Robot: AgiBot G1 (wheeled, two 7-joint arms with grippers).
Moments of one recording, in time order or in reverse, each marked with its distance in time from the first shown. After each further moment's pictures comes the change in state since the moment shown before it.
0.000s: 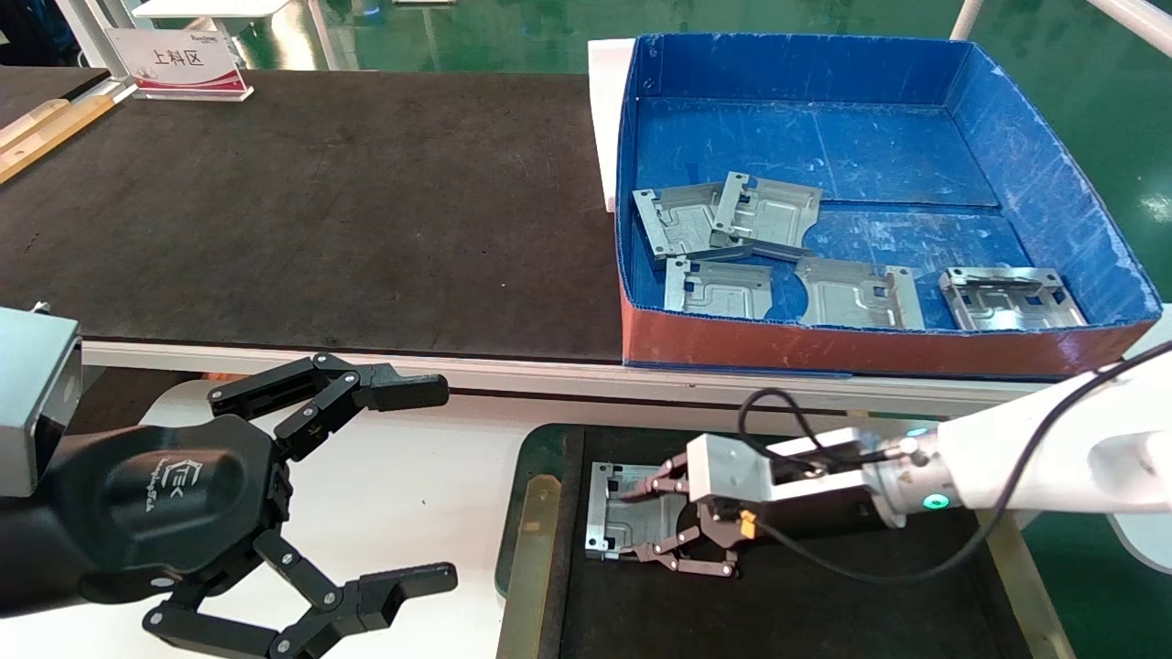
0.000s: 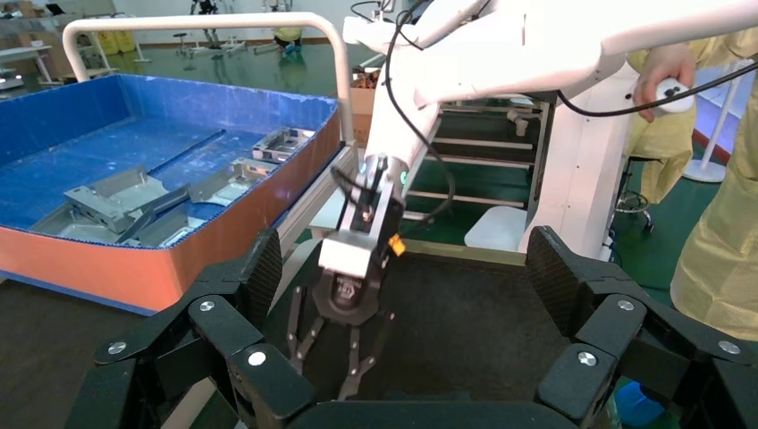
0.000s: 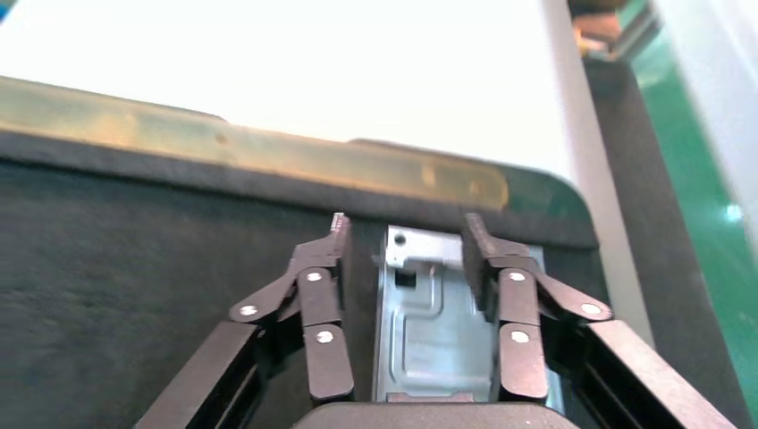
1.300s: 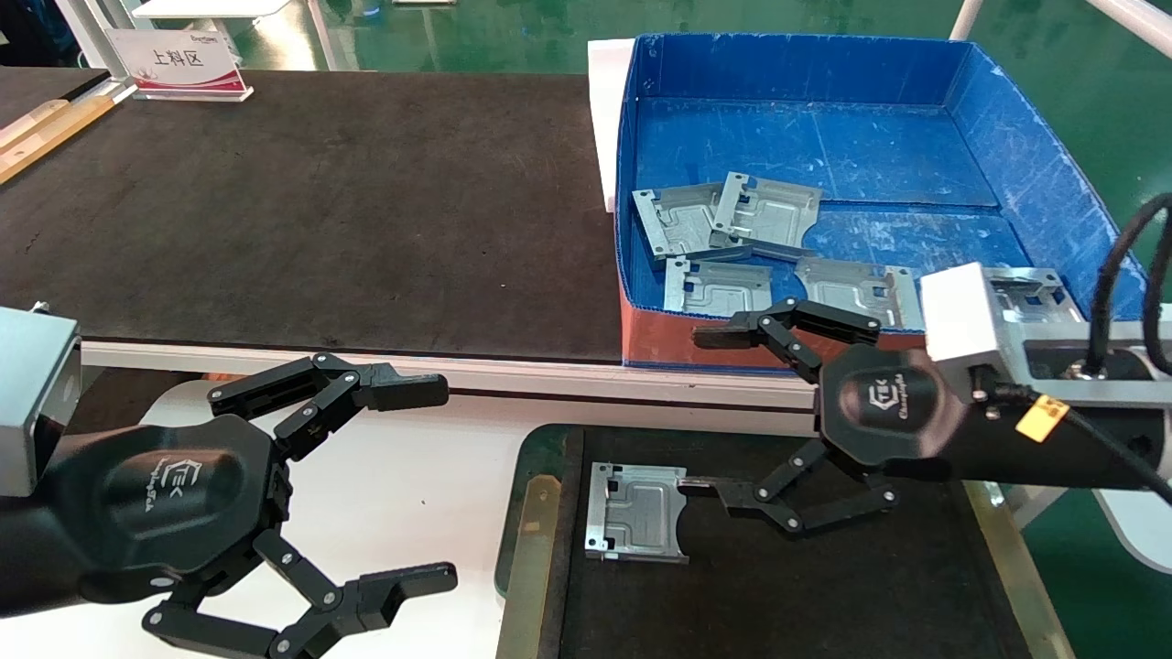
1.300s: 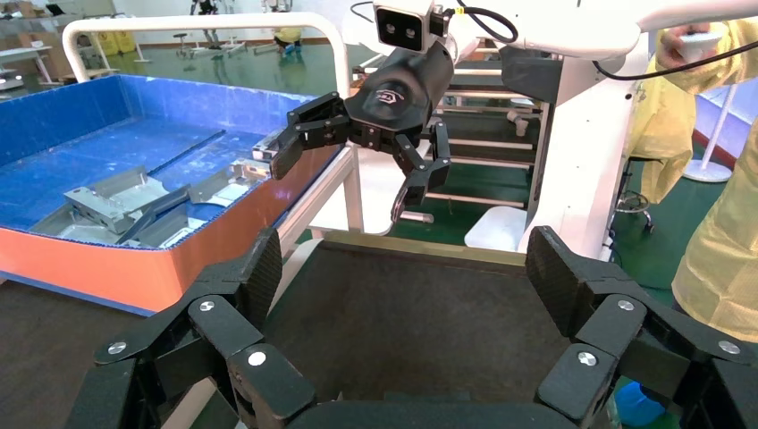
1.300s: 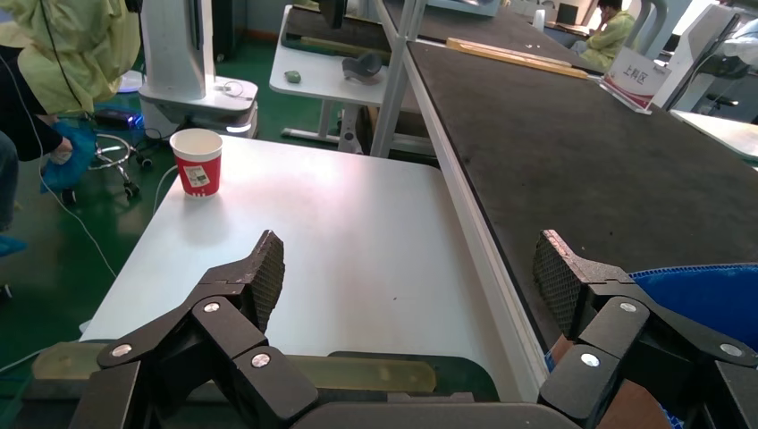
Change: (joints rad) left arm 0.000 0.000 0.000 0.000 0.000 0.000 0.000; right arm -0.109 0.443 -0.048 0.669 0.632 -0.074 0.411
